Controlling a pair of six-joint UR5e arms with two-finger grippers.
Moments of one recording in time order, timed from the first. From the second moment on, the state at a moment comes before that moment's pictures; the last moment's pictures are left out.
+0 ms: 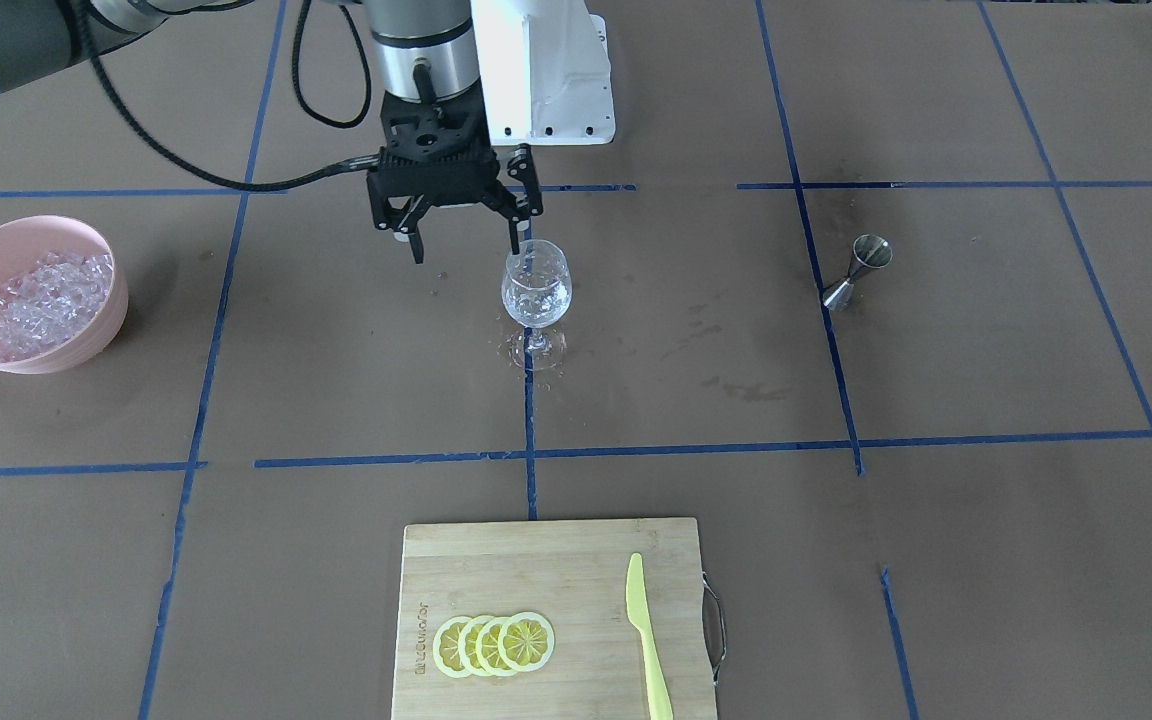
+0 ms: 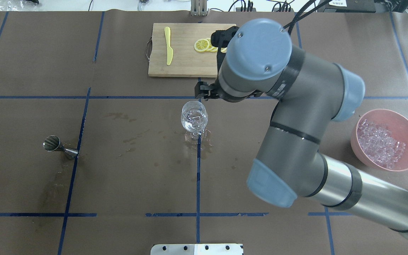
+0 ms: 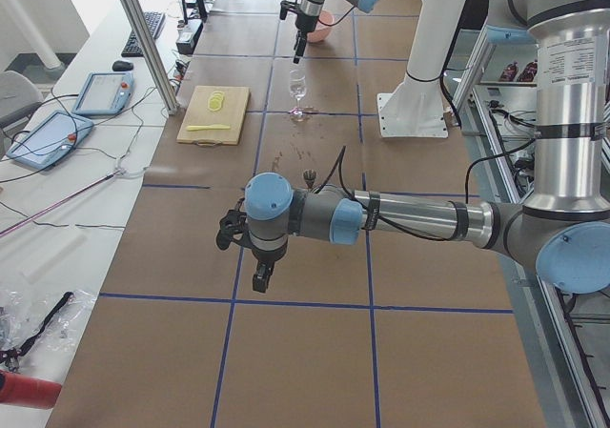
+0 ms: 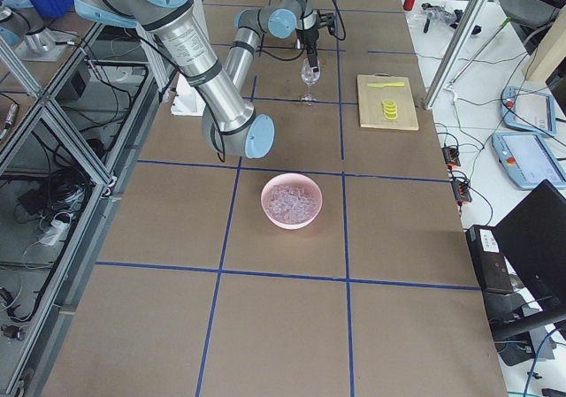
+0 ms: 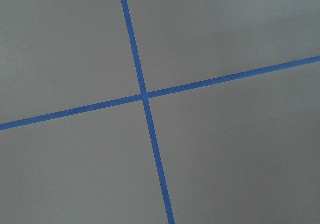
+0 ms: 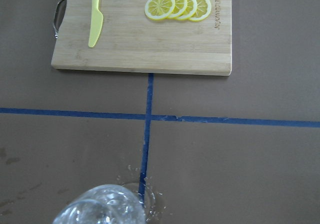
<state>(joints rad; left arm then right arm) -1.56 -1.47 -1.75 -1.63 -2.35 0.09 0.63 -0.83 1.91 -1.81 1.78 1.08</state>
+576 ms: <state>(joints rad) -1.56 -1.41 -1.76 -1.63 -2.31 0.09 0.98 -1.13 1.91 -1.80 2.07 0.49</state>
